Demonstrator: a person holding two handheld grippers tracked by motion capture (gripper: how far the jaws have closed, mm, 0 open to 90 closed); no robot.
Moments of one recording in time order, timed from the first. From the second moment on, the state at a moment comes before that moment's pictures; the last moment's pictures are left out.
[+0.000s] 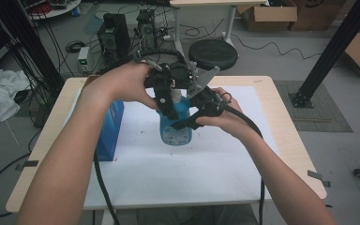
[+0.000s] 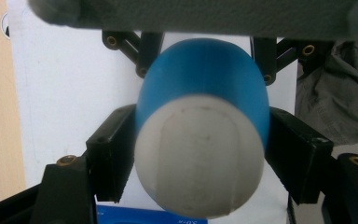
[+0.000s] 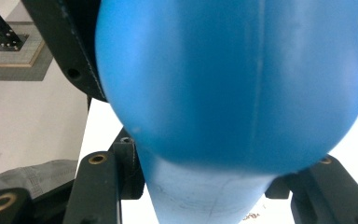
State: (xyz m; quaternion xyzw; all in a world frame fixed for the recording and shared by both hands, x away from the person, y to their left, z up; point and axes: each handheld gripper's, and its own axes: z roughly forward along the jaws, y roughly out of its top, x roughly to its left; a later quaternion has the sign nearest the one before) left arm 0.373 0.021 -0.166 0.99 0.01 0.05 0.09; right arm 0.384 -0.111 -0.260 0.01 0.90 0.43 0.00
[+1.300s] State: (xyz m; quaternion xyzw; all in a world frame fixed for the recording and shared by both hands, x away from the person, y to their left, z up) left arm 0.382 0.024 -0.153 0.99 0.10 0.02 0.06; right arm 0.387 -0.113 -0.267 0.03 0.91 0.41 0.01
